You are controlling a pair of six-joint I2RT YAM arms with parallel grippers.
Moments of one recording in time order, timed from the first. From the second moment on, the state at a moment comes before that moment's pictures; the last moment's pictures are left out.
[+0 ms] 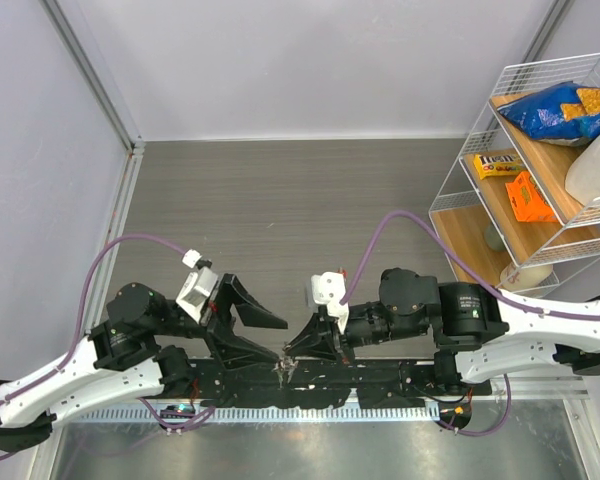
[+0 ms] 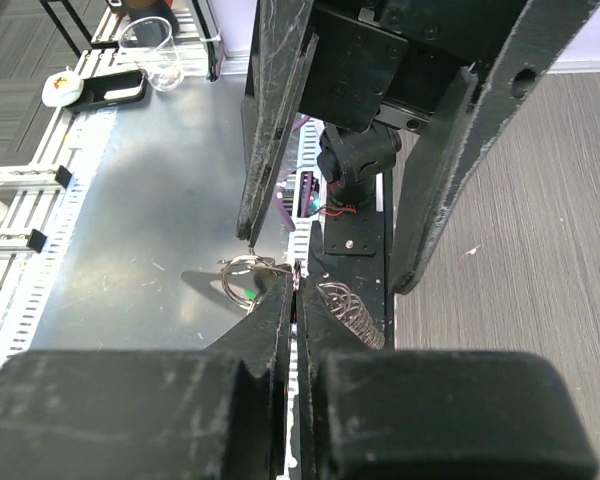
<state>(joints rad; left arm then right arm) -1.11 0.48 0.70 0.01 0.57 -0.45 1.52 1.01 1.23 -0.42 -0.15 0.07</state>
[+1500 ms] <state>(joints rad) -1.11 0.50 0.70 0.07 0.59 -0.44 1.52 1.03 1.26 -0.43 -0.08 0.08</state>
